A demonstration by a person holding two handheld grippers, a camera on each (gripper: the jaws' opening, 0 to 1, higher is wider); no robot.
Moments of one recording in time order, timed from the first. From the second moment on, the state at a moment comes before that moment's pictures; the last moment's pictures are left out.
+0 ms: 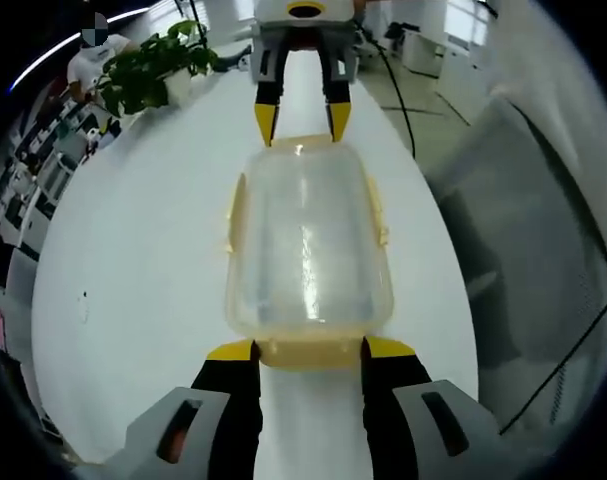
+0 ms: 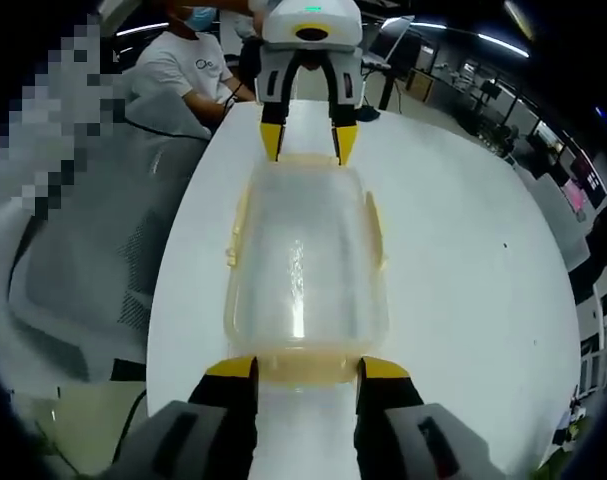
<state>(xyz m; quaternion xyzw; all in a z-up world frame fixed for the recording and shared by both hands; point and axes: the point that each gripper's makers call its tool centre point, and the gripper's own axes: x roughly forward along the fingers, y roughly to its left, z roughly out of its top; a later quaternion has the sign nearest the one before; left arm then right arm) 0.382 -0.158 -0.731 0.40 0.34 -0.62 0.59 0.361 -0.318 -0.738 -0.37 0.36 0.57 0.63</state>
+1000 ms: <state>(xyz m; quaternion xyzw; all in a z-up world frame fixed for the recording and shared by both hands) 0.381 -0.178 -0.742 0.41 0.35 -0.62 0.58 0.361 -0.338 -0.743 -0.37 0.36 0.57 0.63</state>
